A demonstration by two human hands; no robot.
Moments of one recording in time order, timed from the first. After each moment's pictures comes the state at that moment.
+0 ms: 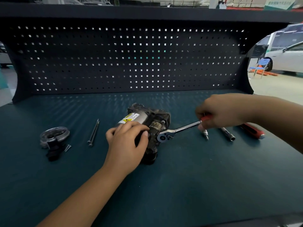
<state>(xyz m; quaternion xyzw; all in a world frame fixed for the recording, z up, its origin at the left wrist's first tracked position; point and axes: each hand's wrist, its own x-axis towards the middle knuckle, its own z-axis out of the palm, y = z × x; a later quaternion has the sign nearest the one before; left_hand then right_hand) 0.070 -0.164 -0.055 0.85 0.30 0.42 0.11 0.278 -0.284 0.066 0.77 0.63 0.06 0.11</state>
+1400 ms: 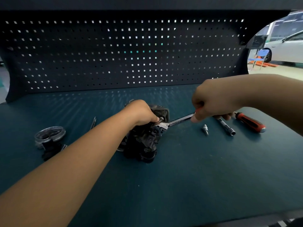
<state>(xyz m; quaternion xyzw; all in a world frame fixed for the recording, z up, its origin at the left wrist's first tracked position) 0.131 -0.126 0.018 0.86 0.42 0.10 0.27 0.258 -0.274 0.088 0.81 0.57 -0.04 0.09</state>
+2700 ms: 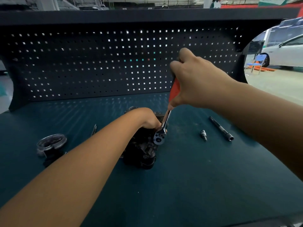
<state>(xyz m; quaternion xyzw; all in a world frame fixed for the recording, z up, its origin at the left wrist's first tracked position) 0.160 -0.120 0.025 0.88 0.43 -0.07 0.17 0.234 -0.258 0.098 0.74 0.61 0.27 -0.11</state>
